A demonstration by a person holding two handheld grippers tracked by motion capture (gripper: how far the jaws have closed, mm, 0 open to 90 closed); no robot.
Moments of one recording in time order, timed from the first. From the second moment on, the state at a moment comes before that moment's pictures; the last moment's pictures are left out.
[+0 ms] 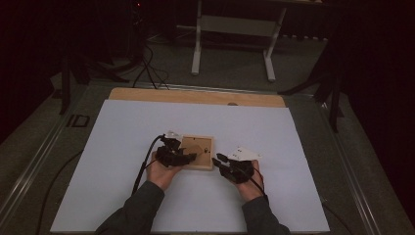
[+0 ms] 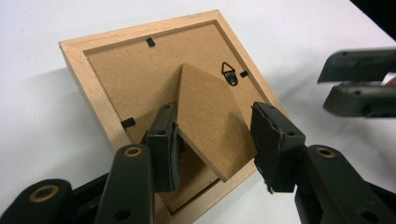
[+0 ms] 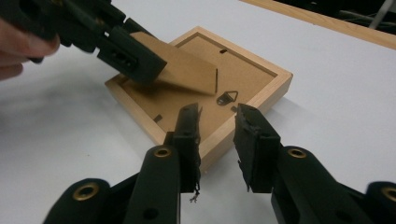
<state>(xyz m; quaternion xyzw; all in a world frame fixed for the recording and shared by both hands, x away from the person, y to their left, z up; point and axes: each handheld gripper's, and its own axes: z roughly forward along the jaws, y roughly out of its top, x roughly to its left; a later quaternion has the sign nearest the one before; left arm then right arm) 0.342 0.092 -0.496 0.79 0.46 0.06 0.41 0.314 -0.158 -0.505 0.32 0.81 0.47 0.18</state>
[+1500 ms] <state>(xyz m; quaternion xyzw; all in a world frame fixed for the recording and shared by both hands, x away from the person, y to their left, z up) 0.277 0.093 -0.507 0.82 0.33 0.25 0.40 0.360 -0.158 -0.477 0.32 0.82 0.47 0.09</state>
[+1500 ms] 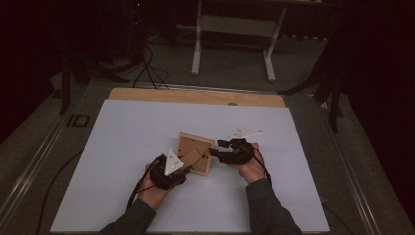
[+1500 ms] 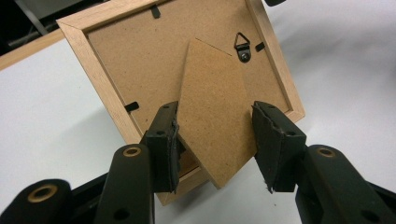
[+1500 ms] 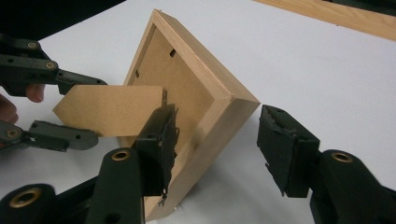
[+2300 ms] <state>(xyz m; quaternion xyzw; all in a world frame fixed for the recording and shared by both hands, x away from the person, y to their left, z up) 0.269 0.096 -0.513 0.83 0.30 0.27 0.39 0.362 -0.148 -0.491 0.32 0.82 0.48 0.03</state>
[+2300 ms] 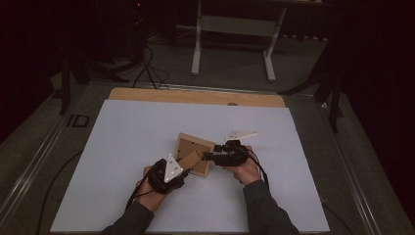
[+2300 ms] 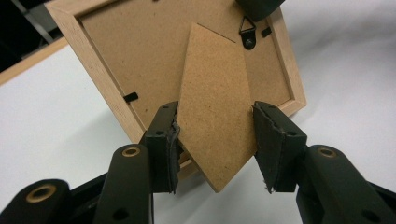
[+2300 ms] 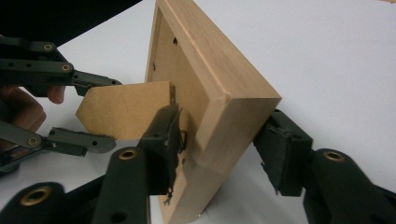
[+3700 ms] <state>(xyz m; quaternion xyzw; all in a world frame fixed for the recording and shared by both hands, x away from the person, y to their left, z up) 0.286 0.115 -0.511 0.80 0.37 0.11 0.45 0.341 -0.138 -0.479 0.26 0.83 0.48 0.11</state>
